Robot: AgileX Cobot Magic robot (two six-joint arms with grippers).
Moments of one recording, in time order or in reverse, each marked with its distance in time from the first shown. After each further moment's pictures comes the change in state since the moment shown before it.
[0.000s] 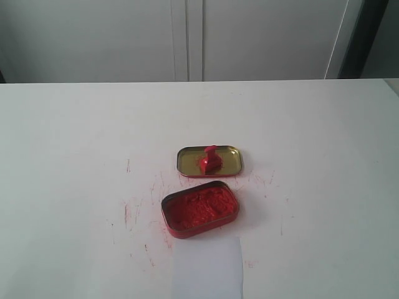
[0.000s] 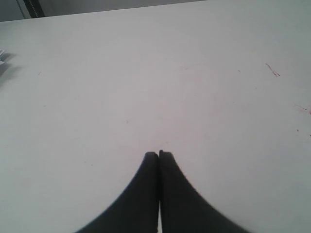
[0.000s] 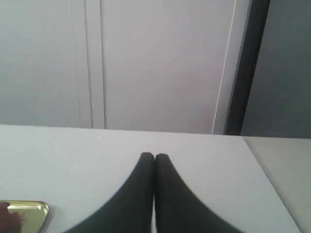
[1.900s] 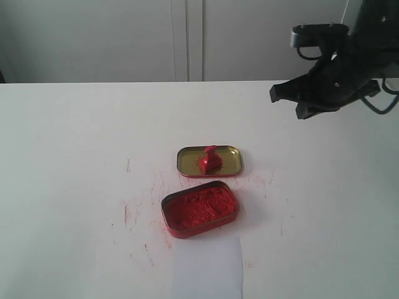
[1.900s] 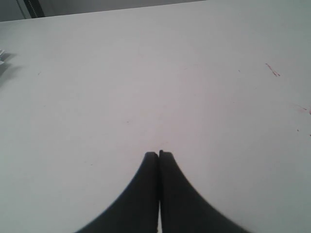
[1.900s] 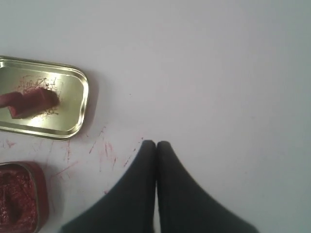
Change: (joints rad) left arm 0.000 0.000 0.000 0.000 0.000 0.000; right arm 0.154 1.174 -0.984 0.049 0.779 0.025
